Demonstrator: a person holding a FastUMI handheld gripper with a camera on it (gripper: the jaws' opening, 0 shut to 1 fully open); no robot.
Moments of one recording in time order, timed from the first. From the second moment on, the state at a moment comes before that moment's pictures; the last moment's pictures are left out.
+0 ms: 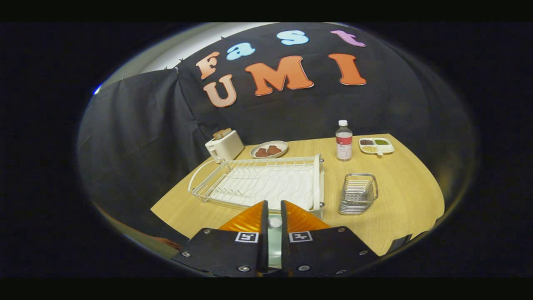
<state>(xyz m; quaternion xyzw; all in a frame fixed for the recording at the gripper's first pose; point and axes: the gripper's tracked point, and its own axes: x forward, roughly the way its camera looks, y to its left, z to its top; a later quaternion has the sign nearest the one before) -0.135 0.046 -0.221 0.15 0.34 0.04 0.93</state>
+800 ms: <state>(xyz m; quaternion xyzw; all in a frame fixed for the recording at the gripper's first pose) -0.165 0.050 -0.273 0.15 0.40 0.05 0.90</state>
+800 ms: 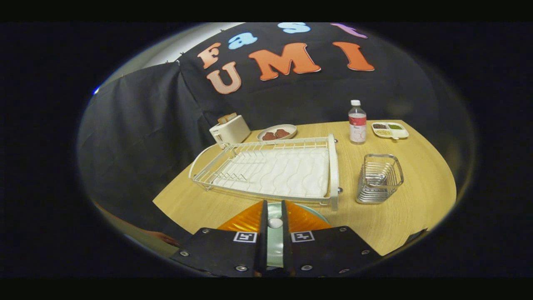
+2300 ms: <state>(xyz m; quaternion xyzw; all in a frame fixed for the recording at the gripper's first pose) -0.077 -0.065 -0.092 0.02 0.15 -0.13 0.98</state>
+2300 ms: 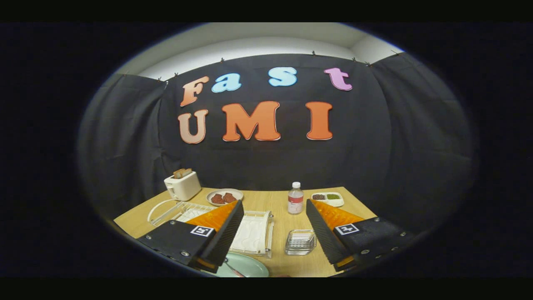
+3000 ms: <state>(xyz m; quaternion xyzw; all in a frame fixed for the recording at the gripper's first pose) -0.058 -0.055 -0.062 0.00 0.09 -0.13 0.99</state>
